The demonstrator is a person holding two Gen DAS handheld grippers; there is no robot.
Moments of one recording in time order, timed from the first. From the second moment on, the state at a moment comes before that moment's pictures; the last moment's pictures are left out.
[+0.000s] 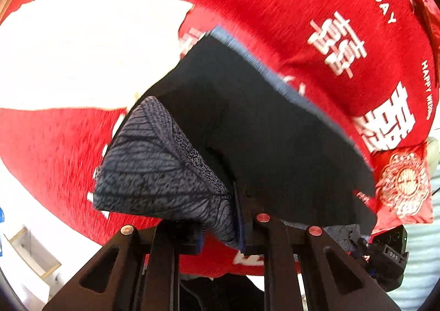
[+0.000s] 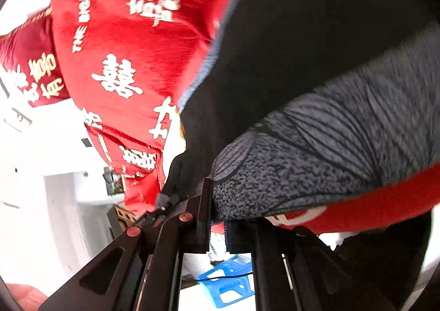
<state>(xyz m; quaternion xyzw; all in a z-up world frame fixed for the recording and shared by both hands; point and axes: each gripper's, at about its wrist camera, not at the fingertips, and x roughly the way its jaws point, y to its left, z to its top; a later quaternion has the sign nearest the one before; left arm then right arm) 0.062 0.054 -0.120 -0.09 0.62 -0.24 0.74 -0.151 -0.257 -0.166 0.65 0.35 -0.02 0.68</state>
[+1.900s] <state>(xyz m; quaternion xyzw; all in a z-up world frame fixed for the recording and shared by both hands) 0.150 -0.187 -0.172 0.17 0.60 -0.18 0.76 0.015 -0.449 -0.151 0.42 0.53 -0.04 0.73</state>
